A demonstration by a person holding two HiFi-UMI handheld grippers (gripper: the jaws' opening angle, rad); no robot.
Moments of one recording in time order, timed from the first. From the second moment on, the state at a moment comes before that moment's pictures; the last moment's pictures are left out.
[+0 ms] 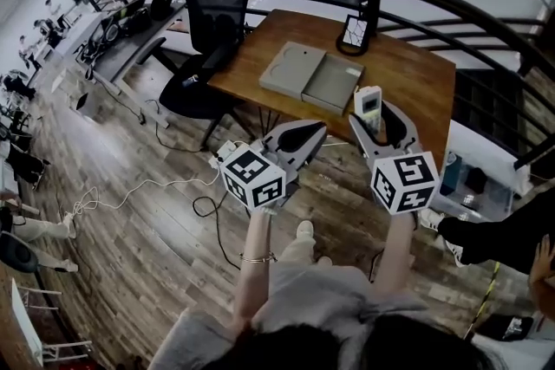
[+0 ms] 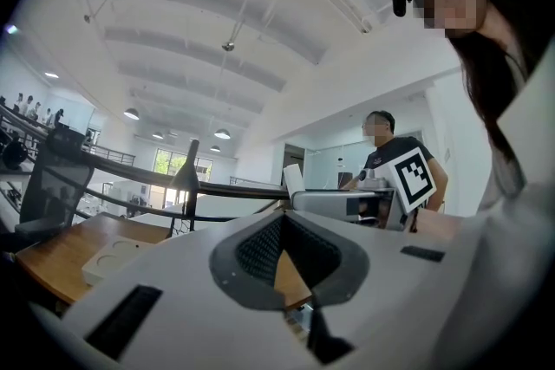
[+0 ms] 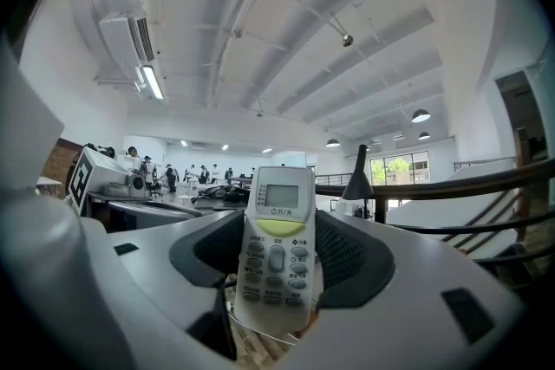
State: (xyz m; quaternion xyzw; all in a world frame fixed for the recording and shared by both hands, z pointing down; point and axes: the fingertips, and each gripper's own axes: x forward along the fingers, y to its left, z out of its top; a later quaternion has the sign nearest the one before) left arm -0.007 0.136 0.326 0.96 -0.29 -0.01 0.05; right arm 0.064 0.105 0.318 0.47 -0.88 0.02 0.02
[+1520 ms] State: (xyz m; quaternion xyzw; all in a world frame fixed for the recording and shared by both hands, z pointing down) left arm -0.067 0.019 0.332 0.97 -0.24 -0.02 0.06; right arm -0.001 -0.004 0.322 0.50 -0.86 0.02 0.05
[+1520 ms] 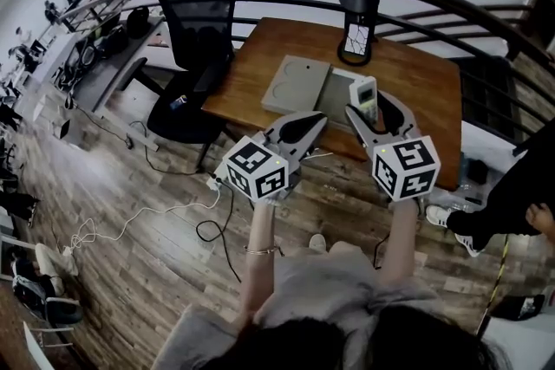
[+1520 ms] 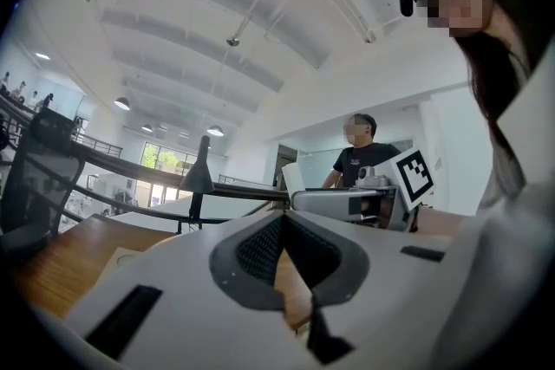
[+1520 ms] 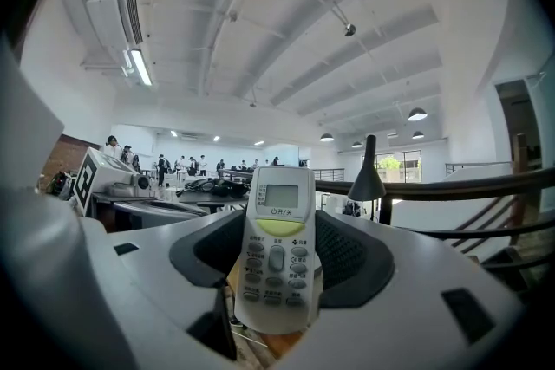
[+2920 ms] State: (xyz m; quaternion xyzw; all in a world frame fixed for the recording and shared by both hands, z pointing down) left arm -0.040 -0.128 0.360 0.96 -0.28 0.00 0.10; right arm 0.022 -0.162 0.364 0.45 -0.88 0.07 0.10
